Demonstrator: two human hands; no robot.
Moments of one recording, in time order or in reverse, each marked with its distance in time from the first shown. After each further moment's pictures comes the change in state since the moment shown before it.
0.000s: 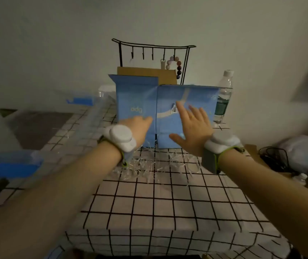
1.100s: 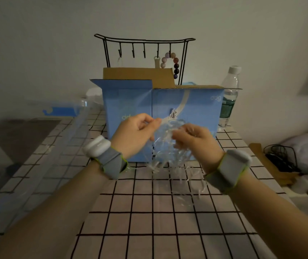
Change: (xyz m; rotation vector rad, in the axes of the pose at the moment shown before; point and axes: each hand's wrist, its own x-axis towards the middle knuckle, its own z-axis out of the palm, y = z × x) left_hand 0.036 0.005 0.001 -1.099 0.269 -0.098; right_hand 0.023 0.006 0.018 1.257 0.068 0.292
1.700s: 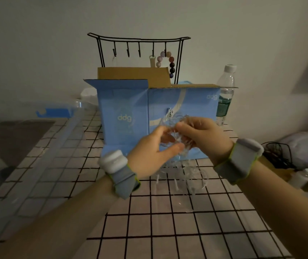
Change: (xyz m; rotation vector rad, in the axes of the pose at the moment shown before) left_hand -0.021 0.005 0.033 0.004 -0.275 0.045; right_hand 0.006 -0.014 -0.018 -0.068 -0.054 -0.029
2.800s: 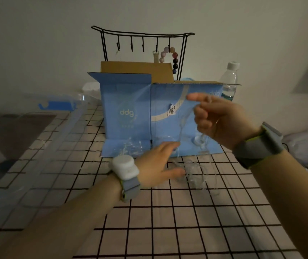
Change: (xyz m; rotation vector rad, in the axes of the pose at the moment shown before) left_hand -0.010 -0.031 0.016 0.431 -0.305 0.073; right_hand 0.001 -0.023 -0.028 0.598 -0.122 0.153
